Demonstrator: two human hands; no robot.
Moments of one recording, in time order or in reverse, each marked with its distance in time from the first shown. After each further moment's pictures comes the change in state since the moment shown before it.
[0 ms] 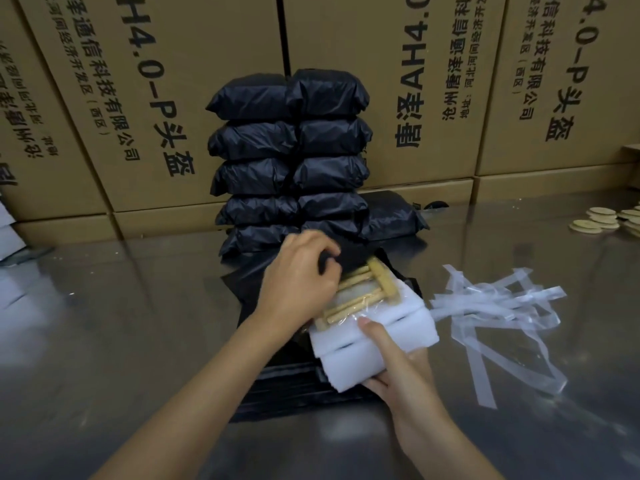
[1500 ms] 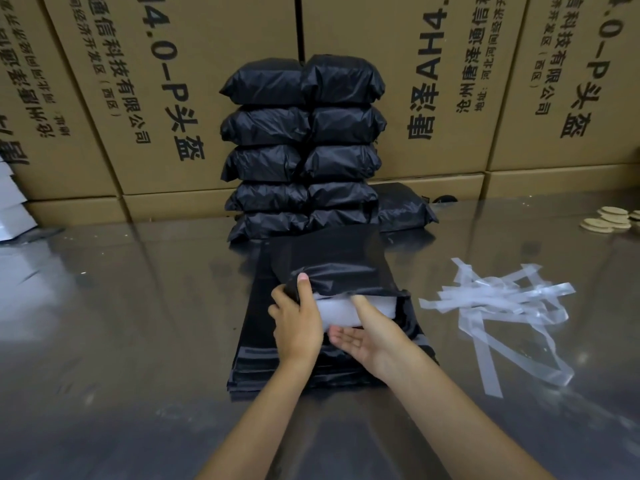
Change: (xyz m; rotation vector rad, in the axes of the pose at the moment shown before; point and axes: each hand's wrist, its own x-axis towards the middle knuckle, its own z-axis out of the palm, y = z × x) left_hand -0.061 -0.025 0.061 -0.447 0.114 -0.964; right_hand 0.055 0.014 0.036 -0.084 -0.034 0.381
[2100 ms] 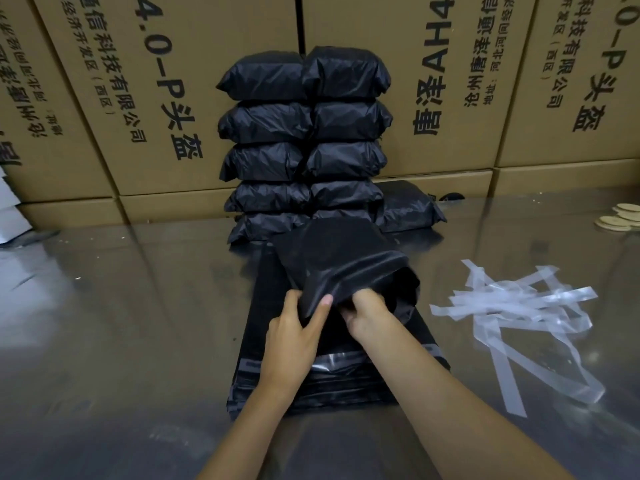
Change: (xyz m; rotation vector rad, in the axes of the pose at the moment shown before) left_hand 0.019 -0.027 -0.023 0.128 -0.165 0.434; right_hand 0.073 -0.017 0.037 0.258 0.101 -0.104
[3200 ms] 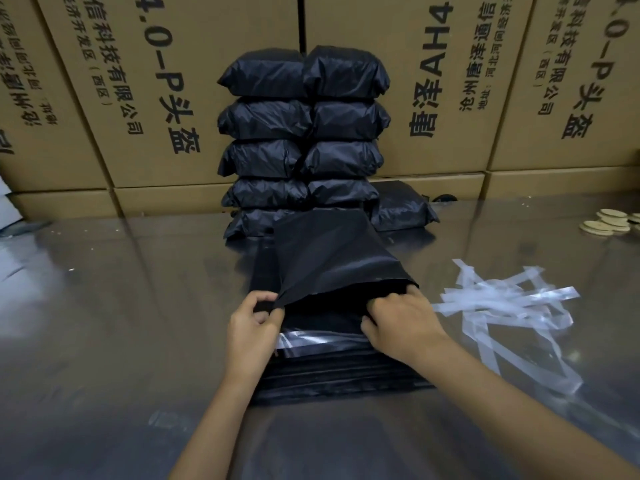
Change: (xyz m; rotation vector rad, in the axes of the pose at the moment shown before) left_hand 0.008 -0.030 -0.030 -0.223 0.167 -0.124; right_hand -0.060 -0.044 -0.059 -2.312 -0.086 -0.903
